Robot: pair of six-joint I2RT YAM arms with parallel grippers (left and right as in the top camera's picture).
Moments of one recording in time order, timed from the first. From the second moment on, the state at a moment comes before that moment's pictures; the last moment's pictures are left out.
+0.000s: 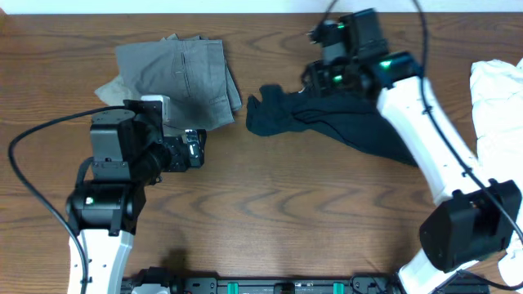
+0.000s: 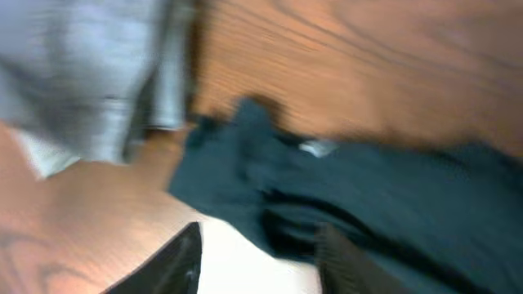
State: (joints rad) left arm -0.04 1.00 0.97 -0.75 0.29 -0.15; right arm 0.27 1.81 1.64 -0.80 -0.25 0.10
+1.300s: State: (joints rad) left arm -0.09 1.11 0.97 -0.73 0.31 -0.15; right arm -0.29 1.89 1.13 -0.73 -0.18 0.34
